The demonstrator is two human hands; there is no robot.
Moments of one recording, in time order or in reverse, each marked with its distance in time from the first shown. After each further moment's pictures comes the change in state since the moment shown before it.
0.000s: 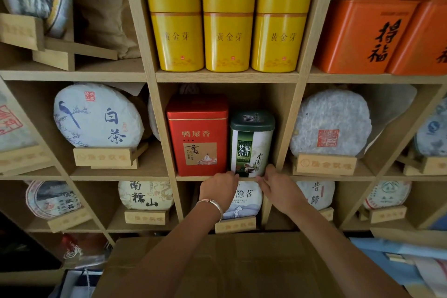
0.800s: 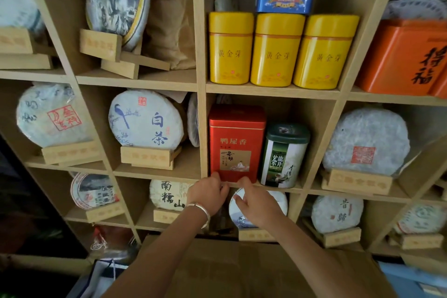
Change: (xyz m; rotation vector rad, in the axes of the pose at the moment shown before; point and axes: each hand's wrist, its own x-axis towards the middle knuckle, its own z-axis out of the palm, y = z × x) left_hand -0.029 -0.091 -0.026 -0.134 0.081 -0.177; right_hand 0.008 -0.106 0.042 0.107 -0.130 -0.173
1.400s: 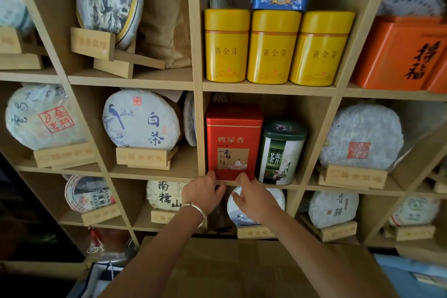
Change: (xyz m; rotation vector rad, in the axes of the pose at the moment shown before) left_hand -0.001 -0.011 0.001 0.043 0.047 0.004; right_hand 0.003 -0.007 -0.003 -0.009 -0.010 0.004
